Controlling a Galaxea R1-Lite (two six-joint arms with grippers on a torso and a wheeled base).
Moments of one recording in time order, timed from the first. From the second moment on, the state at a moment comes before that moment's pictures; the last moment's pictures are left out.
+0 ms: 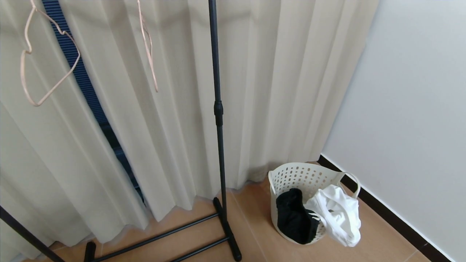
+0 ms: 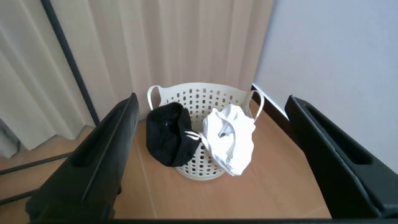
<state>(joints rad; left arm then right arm) -0.01 0.00 -0.01 0.02 -0.06 0.01 0.00 0.00 0.00 -0.01 0.00 0.03</state>
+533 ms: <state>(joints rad) -0.01 0.00 -0.01 0.03 -0.06 0.01 0.00 0.00 0.00 -0.01 0.00 0.03</state>
